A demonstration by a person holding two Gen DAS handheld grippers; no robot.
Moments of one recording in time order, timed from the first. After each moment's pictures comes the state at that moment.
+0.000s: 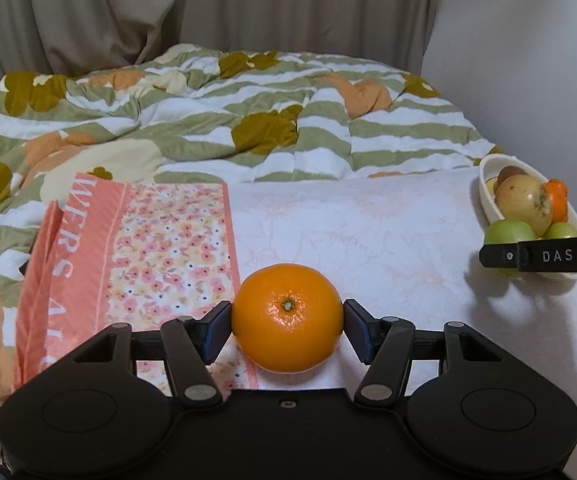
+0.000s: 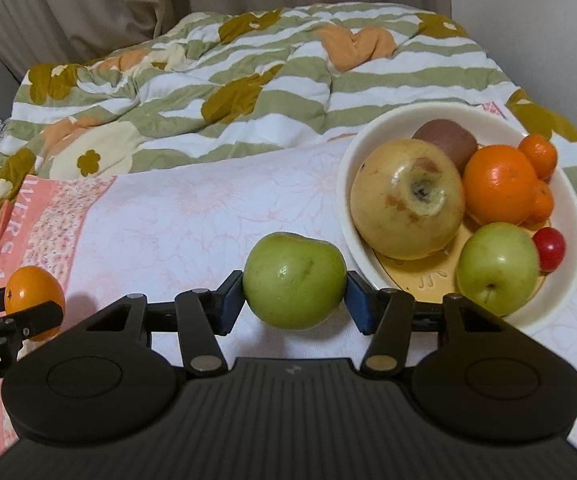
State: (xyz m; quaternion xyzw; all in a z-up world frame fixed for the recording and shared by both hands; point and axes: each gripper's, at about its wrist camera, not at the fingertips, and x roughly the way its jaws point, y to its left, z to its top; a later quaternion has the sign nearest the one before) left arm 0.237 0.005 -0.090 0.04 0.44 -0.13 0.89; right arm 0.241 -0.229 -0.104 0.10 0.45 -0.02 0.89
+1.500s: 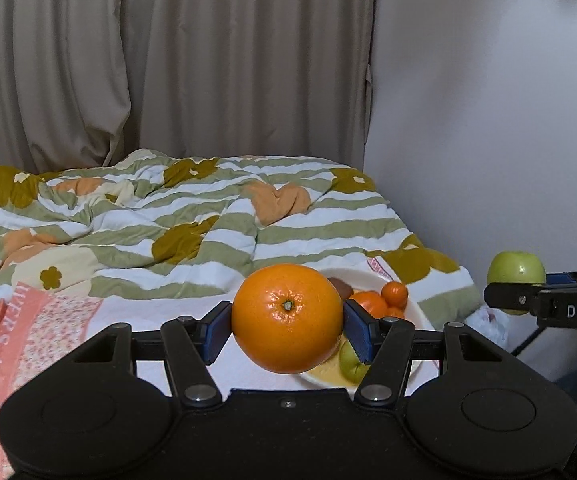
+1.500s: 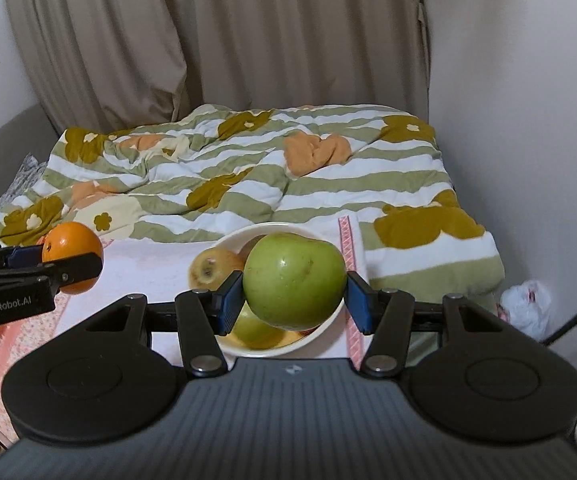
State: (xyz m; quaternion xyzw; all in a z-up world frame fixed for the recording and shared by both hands) left arm 0.155 -0.198 0.013 0.02 0.31 -0.15 0.94; right arm 0.123 -0.434 0.015 0.07 0.34 0.03 0.94
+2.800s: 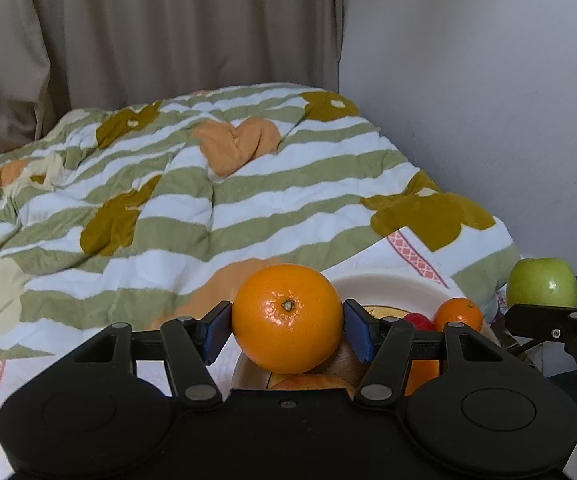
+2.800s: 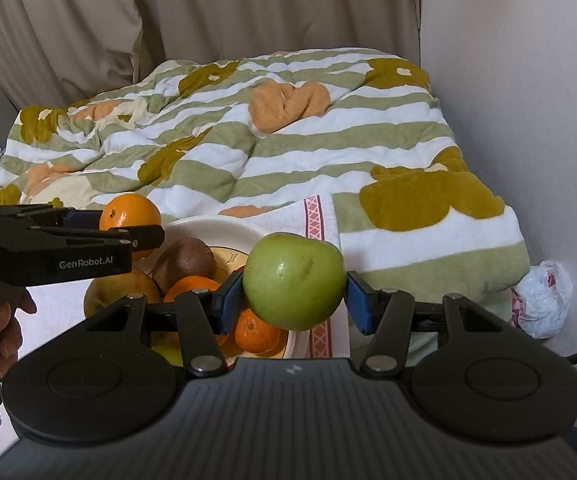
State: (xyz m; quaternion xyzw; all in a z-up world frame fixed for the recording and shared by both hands) left arm 0.333 -0.268 -0.083 0.09 0.41 -0.20 0.89; right arm 0.253 -0.466 -0.063 0.09 0.41 0.01 0.91
